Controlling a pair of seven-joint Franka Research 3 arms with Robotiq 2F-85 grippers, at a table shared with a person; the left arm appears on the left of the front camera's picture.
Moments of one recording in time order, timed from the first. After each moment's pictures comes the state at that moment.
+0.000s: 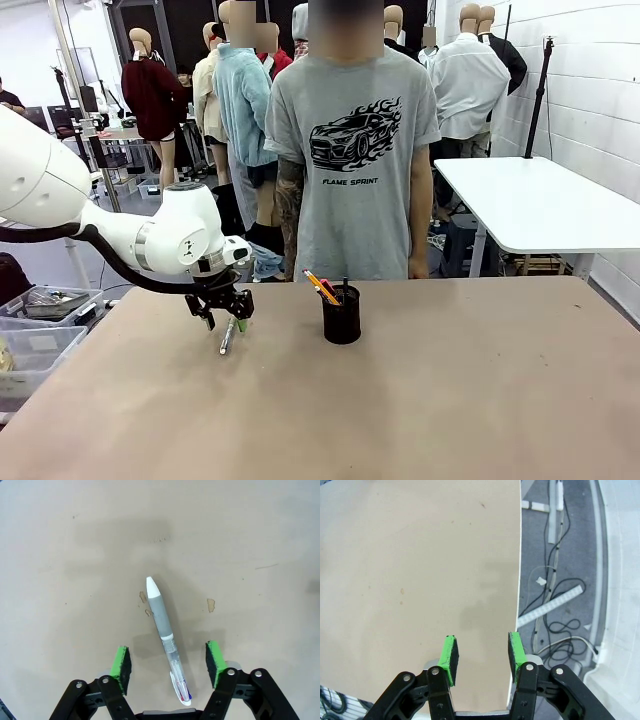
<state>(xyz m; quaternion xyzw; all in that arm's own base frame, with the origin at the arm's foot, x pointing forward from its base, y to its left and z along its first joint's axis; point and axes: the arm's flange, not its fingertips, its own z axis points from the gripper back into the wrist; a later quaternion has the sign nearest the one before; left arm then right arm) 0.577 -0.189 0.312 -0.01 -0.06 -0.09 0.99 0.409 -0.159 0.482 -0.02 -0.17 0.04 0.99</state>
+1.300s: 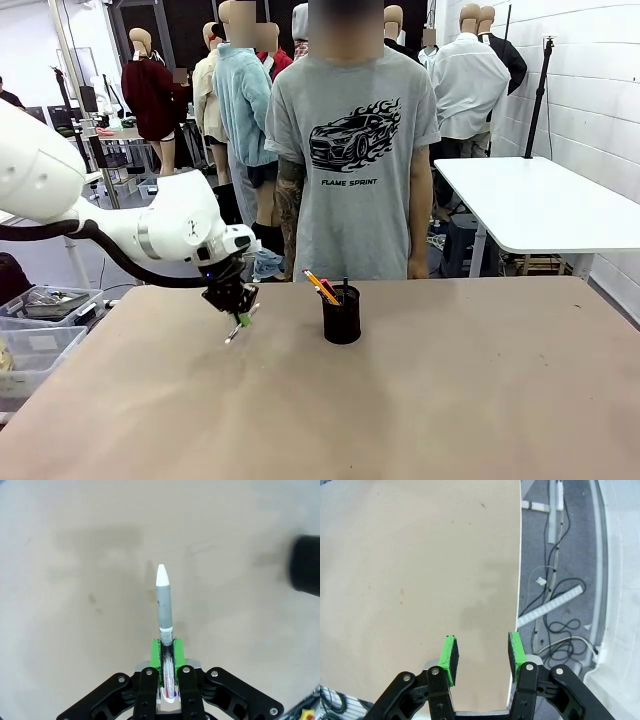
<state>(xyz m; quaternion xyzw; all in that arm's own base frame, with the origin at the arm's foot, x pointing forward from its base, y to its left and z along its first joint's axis) 0.571 -0.206 0.347 -0.10 -0.06 -0.17 0.98 0.409 -0.159 0.482 -0.02 -0.17 0.04 0.99</state>
